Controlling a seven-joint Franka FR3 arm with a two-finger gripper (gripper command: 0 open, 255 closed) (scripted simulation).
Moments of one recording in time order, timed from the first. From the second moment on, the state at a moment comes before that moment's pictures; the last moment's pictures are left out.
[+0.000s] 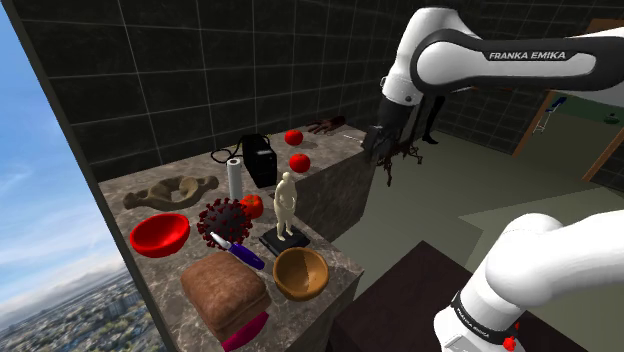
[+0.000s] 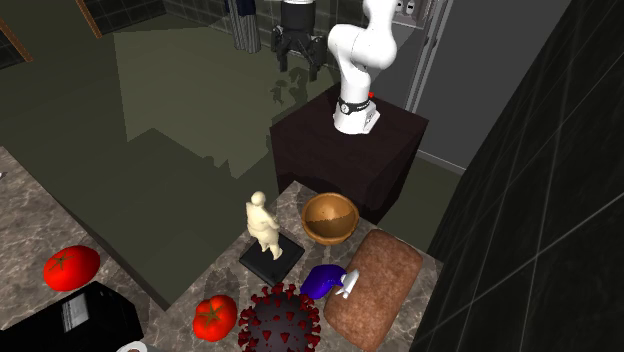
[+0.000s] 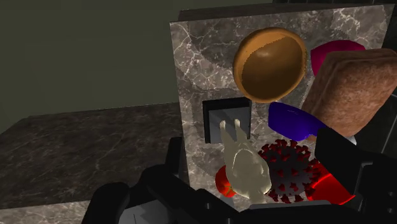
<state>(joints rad) 0.02 -0.69 0.07 -2.42 0.09 1.85 -0.02</state>
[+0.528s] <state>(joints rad) 0.05 -0.46 0.19 -2.37 0.11 2.03 0.11</state>
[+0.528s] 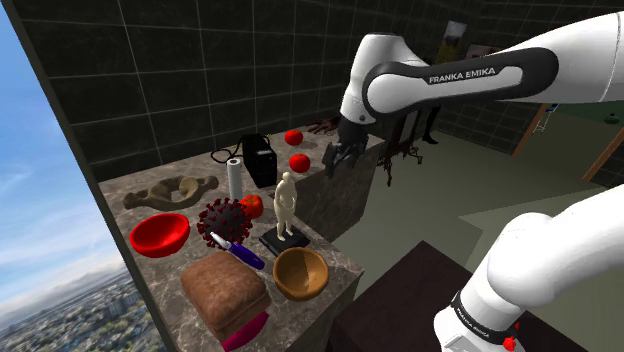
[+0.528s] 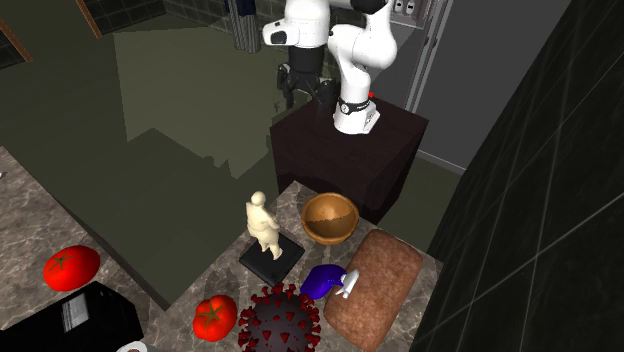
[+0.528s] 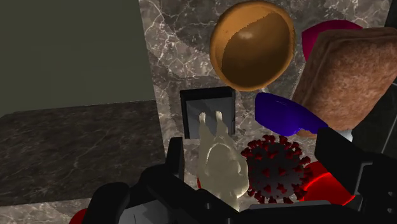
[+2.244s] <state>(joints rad) 0.26 0.53 0.36 -1.62 -0.27 2.20 0.63</state>
